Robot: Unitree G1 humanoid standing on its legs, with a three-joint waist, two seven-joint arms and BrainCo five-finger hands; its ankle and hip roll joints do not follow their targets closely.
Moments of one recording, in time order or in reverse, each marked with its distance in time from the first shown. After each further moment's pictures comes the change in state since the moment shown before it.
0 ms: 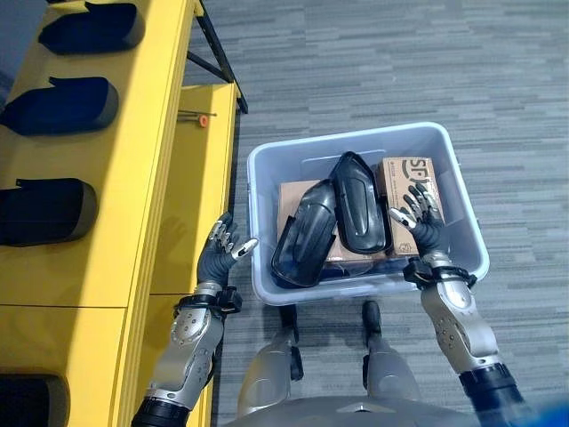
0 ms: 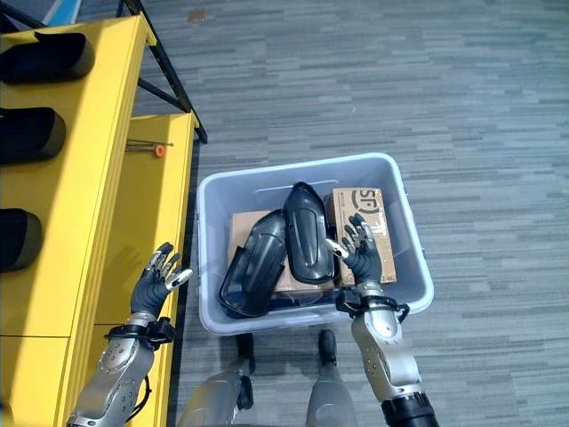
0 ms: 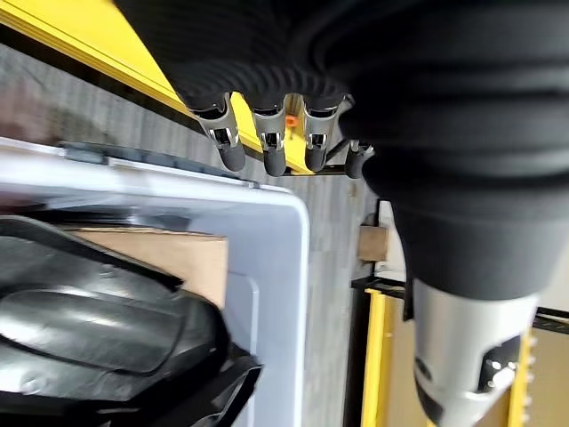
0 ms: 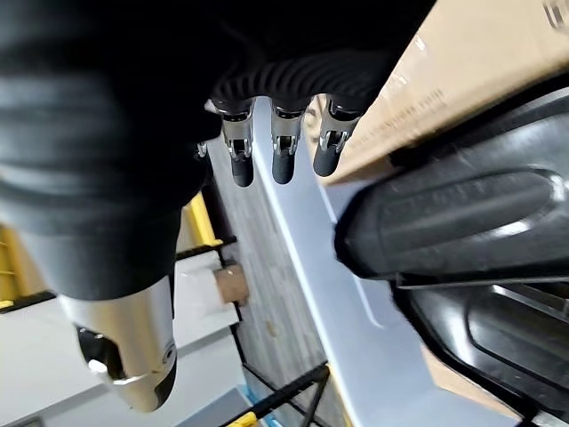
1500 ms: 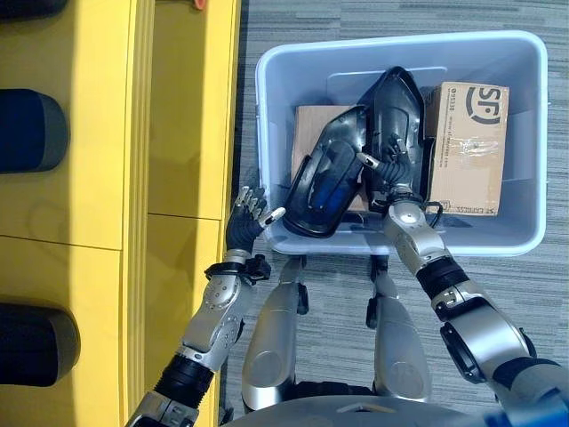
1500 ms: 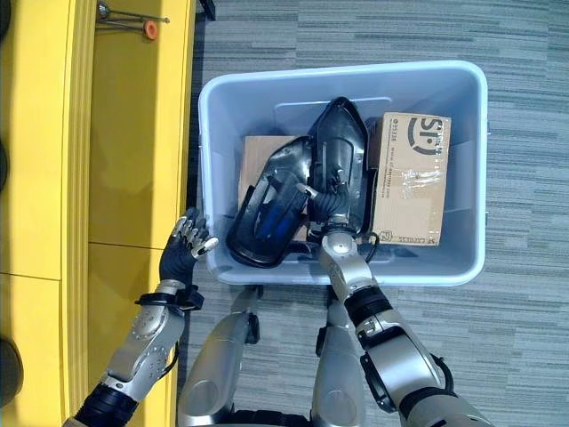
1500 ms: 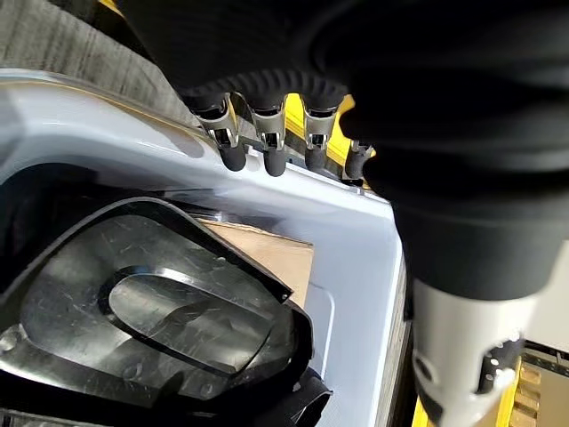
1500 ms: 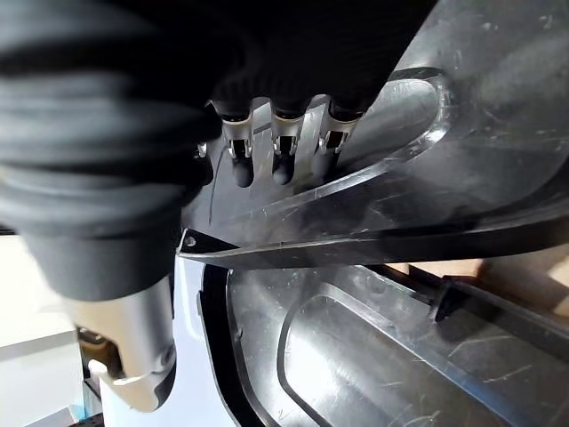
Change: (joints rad) left arm -0.214 -0.027 -0.149 0.044 -0.058 -0.062 0.095; right arm -0.593 0.056 0.127 0.619 -0.044 -0.025 -0.213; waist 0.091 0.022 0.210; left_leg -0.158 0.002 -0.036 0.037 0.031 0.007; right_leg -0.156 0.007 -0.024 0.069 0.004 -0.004
